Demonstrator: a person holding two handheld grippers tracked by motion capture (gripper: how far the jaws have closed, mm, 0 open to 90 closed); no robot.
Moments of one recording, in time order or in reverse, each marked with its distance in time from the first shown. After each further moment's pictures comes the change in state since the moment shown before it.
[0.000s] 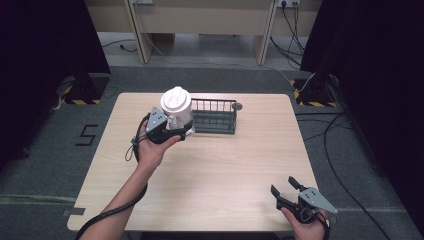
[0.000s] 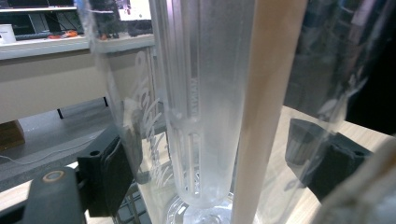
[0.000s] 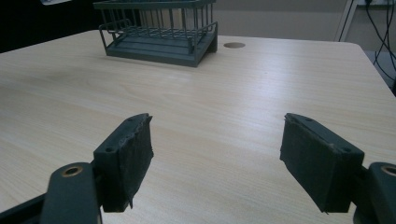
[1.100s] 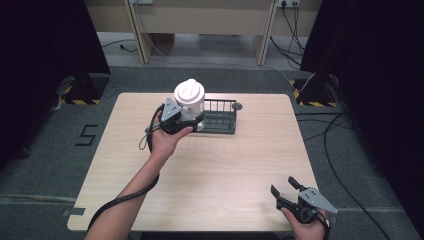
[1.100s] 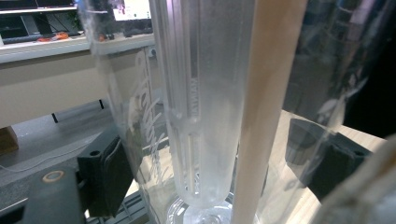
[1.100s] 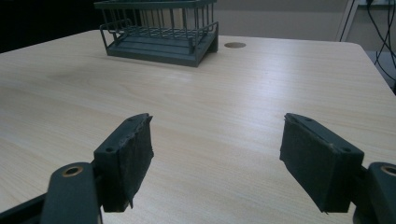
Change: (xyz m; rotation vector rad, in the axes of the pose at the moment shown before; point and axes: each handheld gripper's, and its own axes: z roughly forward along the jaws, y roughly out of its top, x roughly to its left) left arm -0.009 0.015 0.040 0.012 -0.016 0.018; right arm 0.000 0.000 0.000 -0.002 0.002 -0.002
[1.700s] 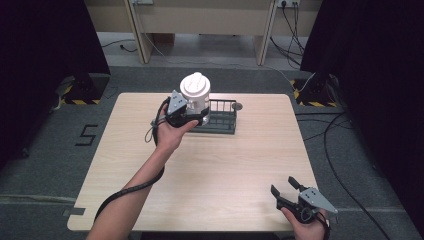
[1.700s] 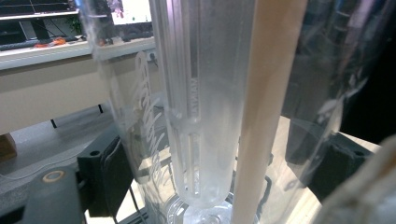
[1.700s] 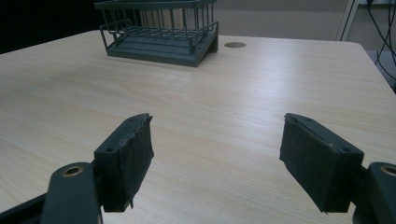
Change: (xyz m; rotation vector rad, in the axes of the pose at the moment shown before) left arm -0.001 0.015 0.019 -0.003 -0.008 0.007; right arm -0.001 0.000 0.000 -0.002 0.000 -0.003
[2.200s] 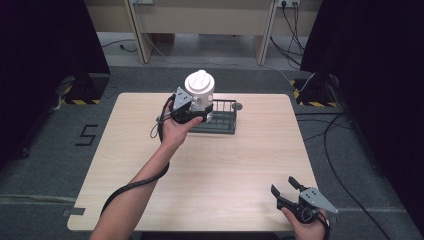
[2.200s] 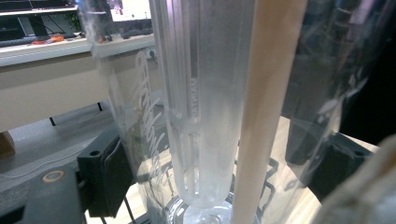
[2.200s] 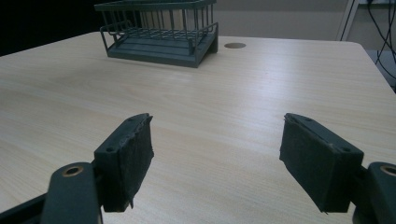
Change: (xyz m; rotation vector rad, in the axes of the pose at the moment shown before) left arm 0.000 0.002 0.018 0.013 0.003 -0.005; right arm 0.000 0.000 -0.001 0.002 0.004 0.014
